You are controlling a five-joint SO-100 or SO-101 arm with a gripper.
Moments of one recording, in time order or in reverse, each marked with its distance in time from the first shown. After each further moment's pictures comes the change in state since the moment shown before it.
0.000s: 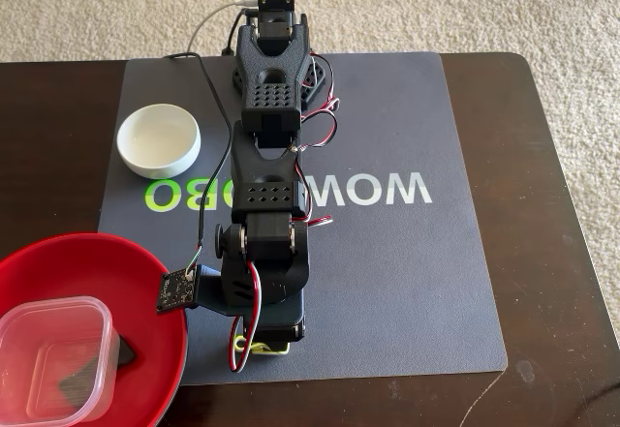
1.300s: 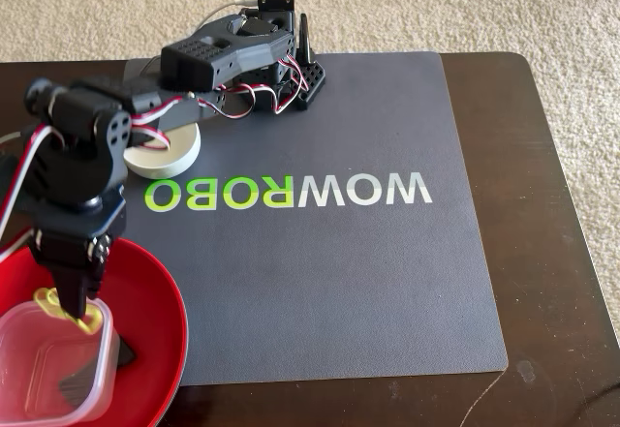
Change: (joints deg) arm 26.5 14.4 -6.0 0.7 18.0
